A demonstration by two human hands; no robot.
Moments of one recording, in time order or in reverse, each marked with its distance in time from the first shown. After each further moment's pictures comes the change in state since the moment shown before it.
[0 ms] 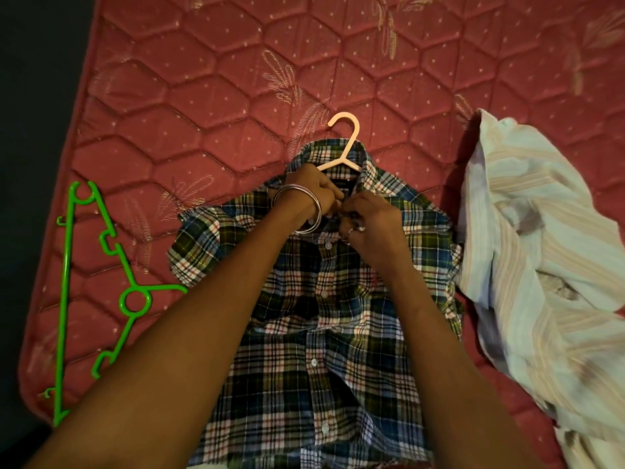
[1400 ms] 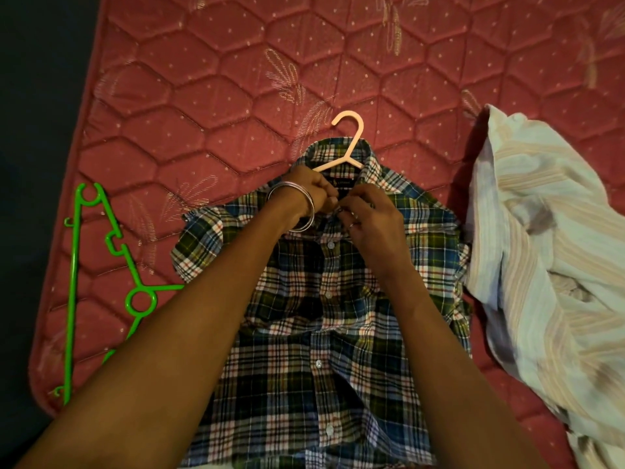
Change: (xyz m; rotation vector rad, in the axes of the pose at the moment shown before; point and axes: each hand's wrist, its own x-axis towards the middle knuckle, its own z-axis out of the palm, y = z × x) left_hand 0.001 -0.004 -0.009 -0.210 -0.065 -0.101; right_hand 0.000 -0.009 0.004 -0.118 0.089 -0.094
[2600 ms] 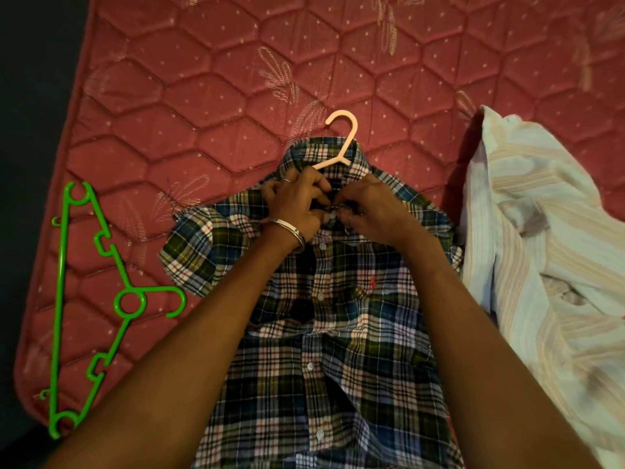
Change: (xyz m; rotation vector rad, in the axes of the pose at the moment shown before) left_hand -0.007 -0.040 0.012 0.308 0.226 0.501; right_hand 0.039 0.041 -0.008 0.091 -0.508 -0.065
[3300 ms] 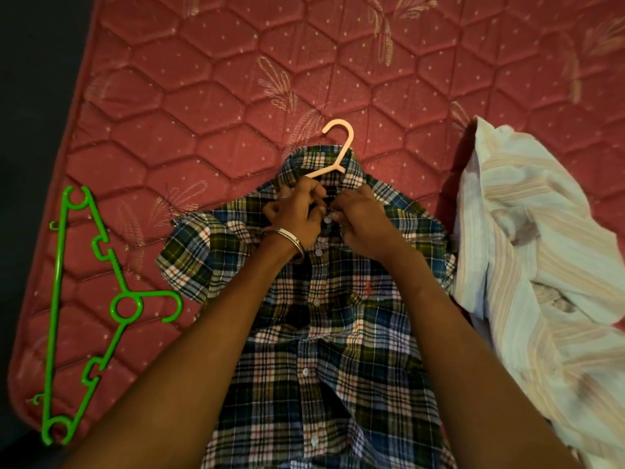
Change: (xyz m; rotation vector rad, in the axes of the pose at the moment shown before) left_hand -0.001 -0.003 0.014 -0.125 0.072 -0.065; right_hand -0.003 -0.009 0.014 -0.085 0.052 0.065
